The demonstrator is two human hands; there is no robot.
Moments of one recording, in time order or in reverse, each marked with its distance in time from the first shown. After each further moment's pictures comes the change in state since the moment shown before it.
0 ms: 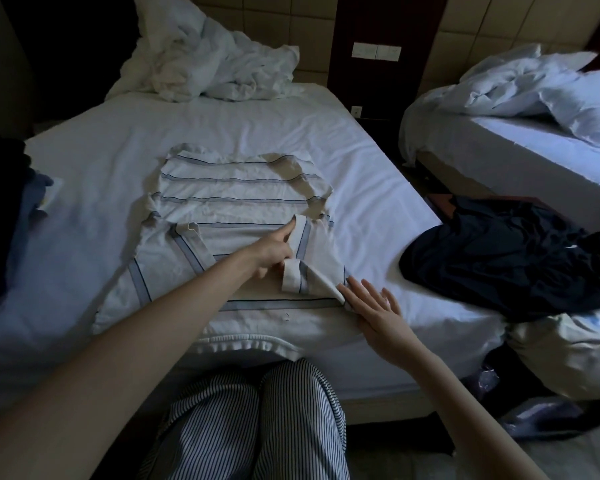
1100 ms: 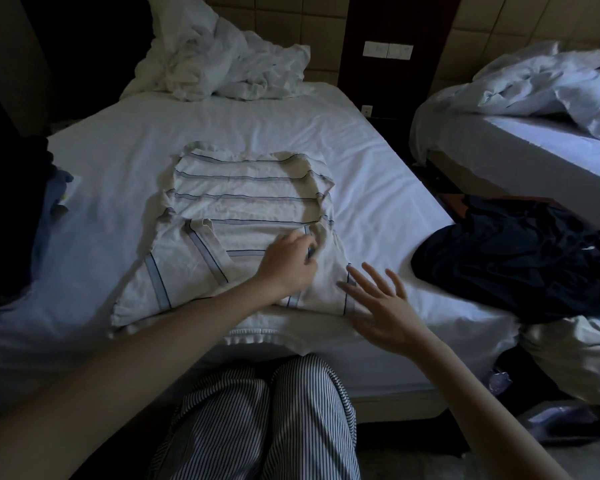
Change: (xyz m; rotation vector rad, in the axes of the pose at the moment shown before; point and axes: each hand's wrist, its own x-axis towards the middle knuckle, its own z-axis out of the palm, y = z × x) left_hand -0.059 0.001 0.021 0.794 0.346 0.432; right_hand 0.012 -0.016 -0.016 -0.174 0.163 -0.188
